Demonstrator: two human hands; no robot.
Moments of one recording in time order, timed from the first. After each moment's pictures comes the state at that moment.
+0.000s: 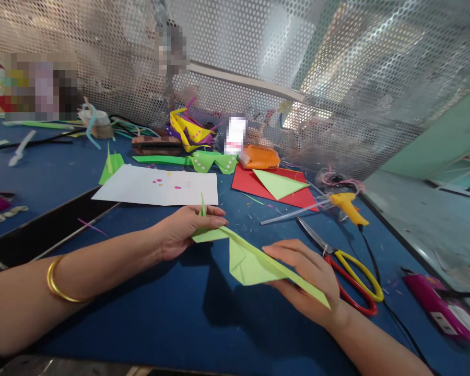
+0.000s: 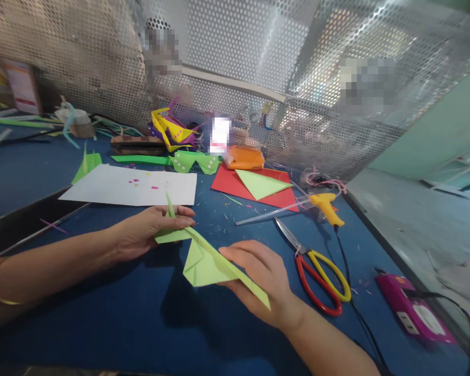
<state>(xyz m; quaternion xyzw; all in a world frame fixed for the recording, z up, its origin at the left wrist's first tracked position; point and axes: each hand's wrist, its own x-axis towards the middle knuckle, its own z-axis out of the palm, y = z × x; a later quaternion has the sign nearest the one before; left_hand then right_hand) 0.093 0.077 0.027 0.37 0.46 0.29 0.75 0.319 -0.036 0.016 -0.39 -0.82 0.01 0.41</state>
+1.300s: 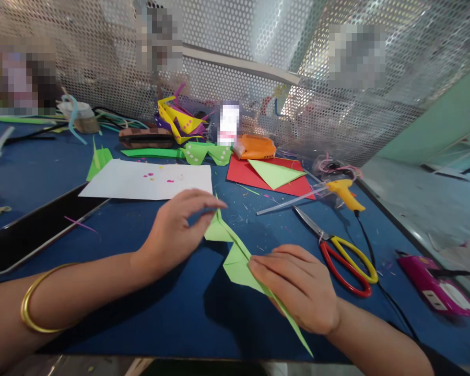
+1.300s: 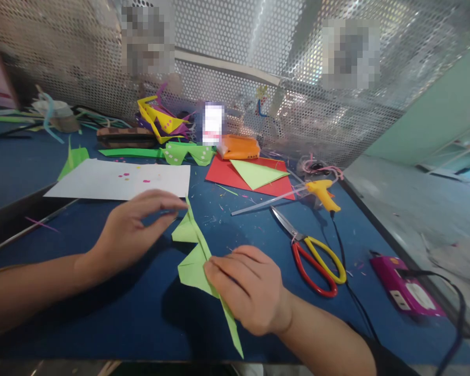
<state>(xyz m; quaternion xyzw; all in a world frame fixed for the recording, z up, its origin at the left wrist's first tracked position) 0.089 0.059 0.018 0.81 0.36 0.39 0.23 0.311 -0.050 0.012 -0.33 -0.88 -0.14 0.33</state>
